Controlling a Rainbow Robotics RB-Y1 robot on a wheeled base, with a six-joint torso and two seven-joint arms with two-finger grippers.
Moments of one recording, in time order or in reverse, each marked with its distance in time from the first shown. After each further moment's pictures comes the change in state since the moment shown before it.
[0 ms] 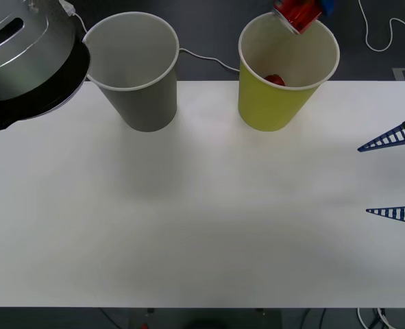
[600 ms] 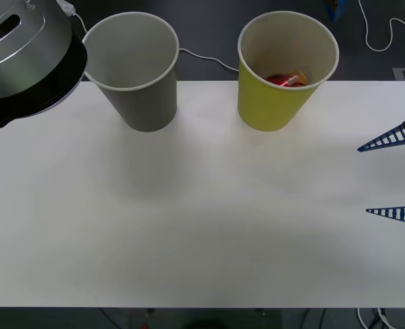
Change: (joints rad) right arm 0.000 0.000 0.000 0.000 0.000 0.000 0.000; left arm 0.000 0.009 0.000 0.018 0.031 -0.004 -0.003
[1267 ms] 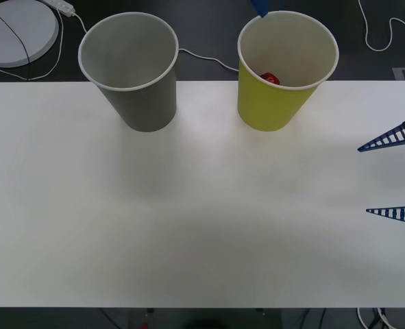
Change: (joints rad) right arm 0.000 0.000 0.000 0.000 0.000 0.000 0.000; left arm 0.130 0.304 0.128 -0.273 -0.003 -0.212 -0.121
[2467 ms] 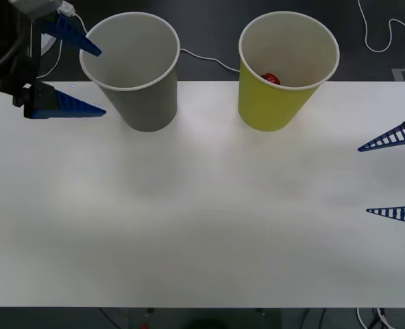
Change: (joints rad) right arm 0.000 0.000 0.000 0.000 0.000 0.000 0.000; left arm 1.022 0.579 0.825 -0.998 0.066 -0.212 -0.353
